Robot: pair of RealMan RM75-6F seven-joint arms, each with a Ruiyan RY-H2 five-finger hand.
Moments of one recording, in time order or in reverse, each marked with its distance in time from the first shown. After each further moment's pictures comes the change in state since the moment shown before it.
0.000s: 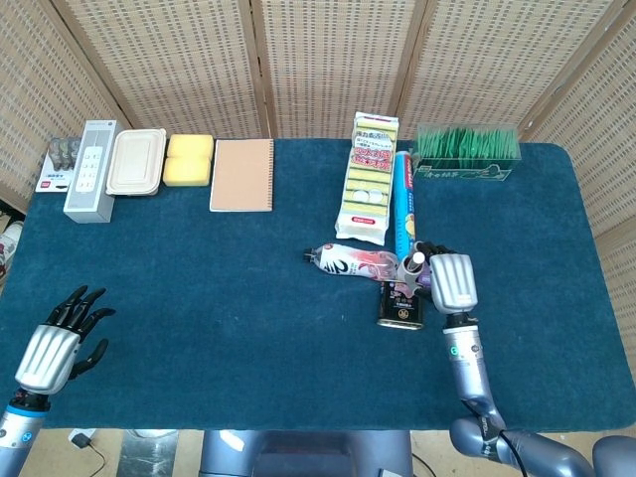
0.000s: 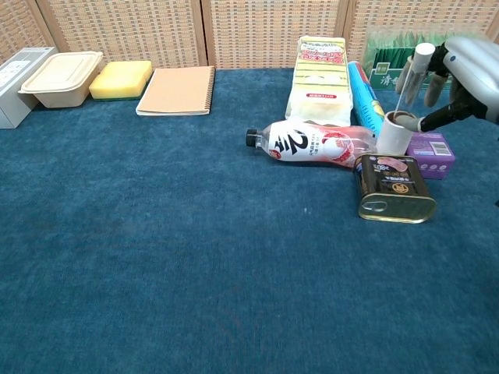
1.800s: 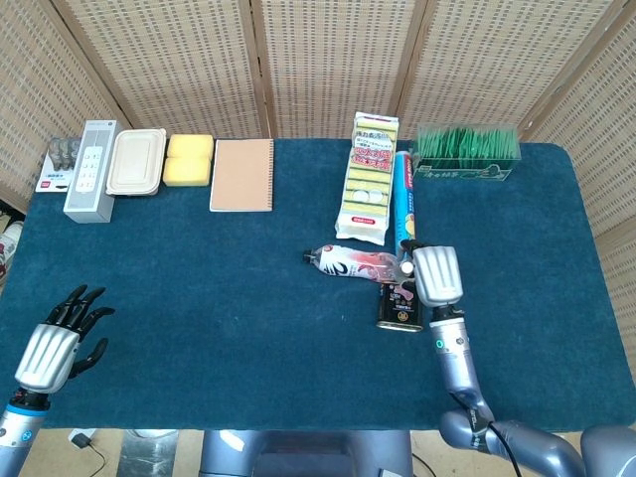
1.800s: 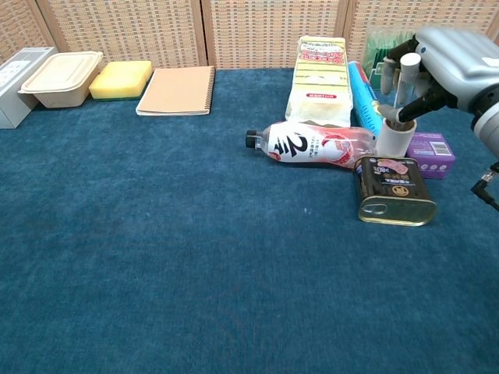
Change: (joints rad) left arm -0.001 0.000 -0.002 -0.002 -0.004 -0.006 -0.001; right arm 0.064 -0.023 0.012 -0.001 0.017 -0.007 -0.118
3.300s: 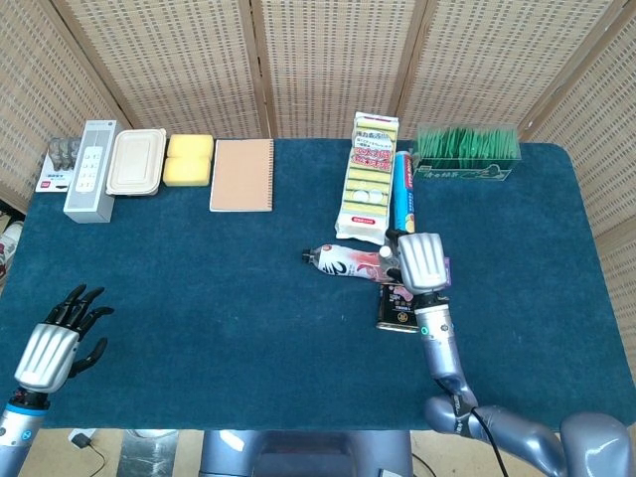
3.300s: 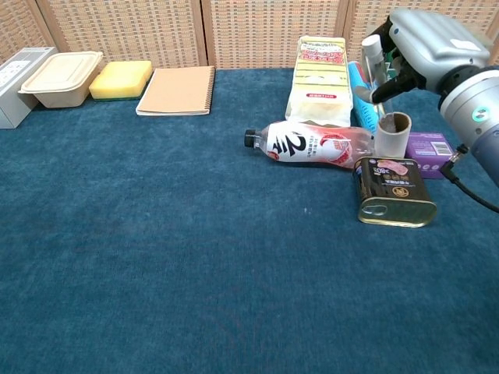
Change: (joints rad) left arm -0.001 0.005 0.000 -0.009 -0.005 -0.012 0.000; right arm 0.084 -0.056 0.052 0.071 0.015 -0.015 0.024
